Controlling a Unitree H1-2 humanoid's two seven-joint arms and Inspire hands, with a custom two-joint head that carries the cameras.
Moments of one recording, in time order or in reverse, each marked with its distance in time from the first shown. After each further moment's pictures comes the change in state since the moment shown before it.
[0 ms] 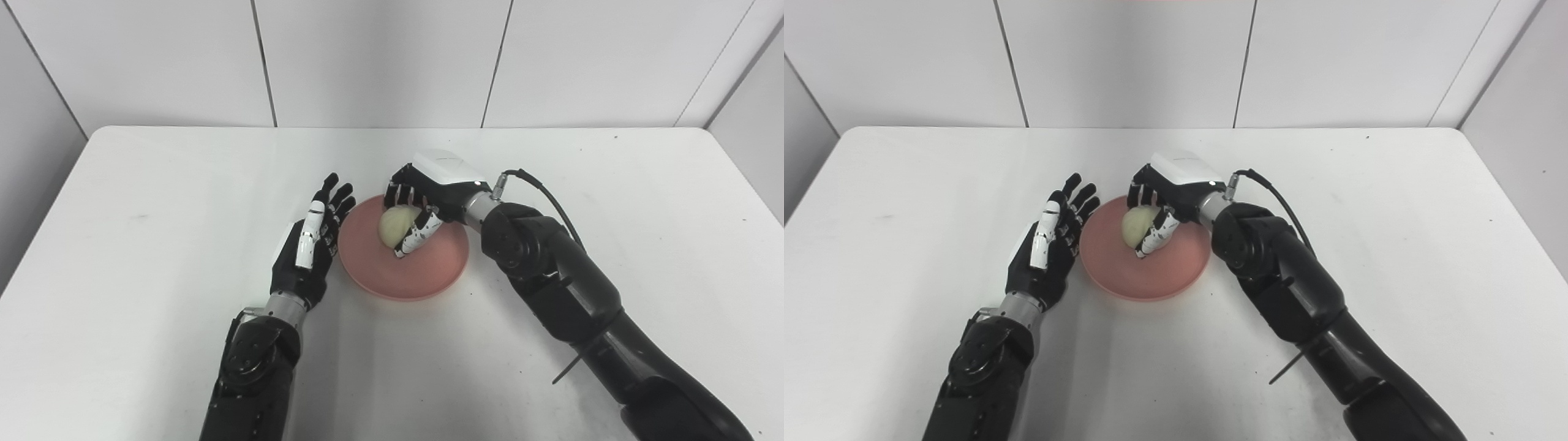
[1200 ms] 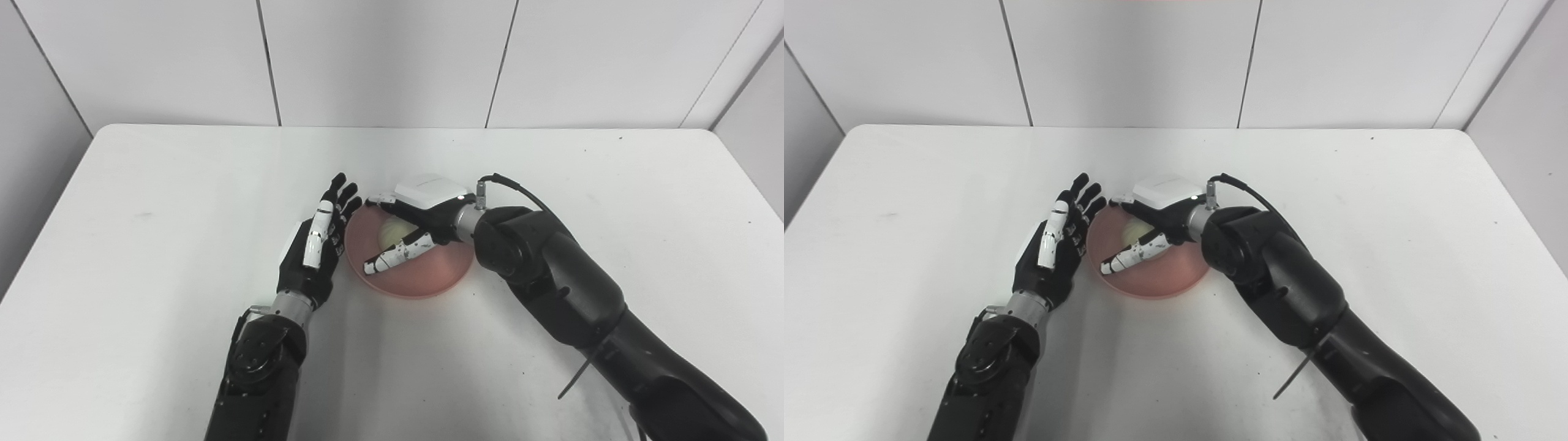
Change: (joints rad) left arm -0.003 -0.004 -0.008 0.001 0.014 0.001 0.006; right arm -0.031 -0.024 0.090 -0.162 -0.162 0.038 0.361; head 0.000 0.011
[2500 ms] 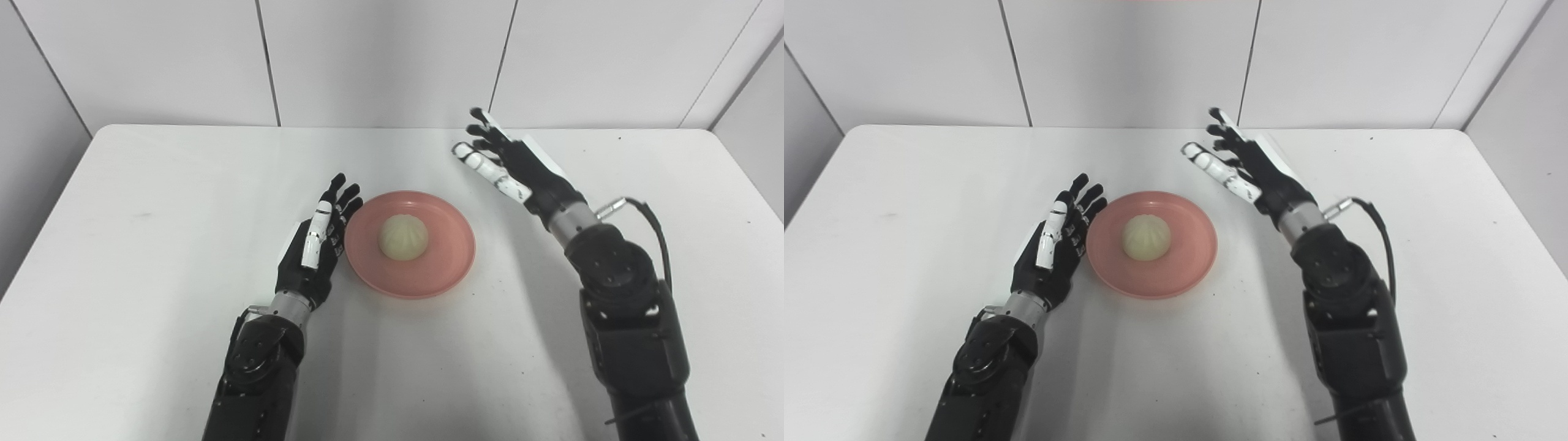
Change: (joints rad) left arm 0.006 0.017 0.018 -0.007 -0.002 0.001 -0.017; right arm 0.293 0.154 -0.562 -0.185 0.475 0.176 -0.389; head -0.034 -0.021
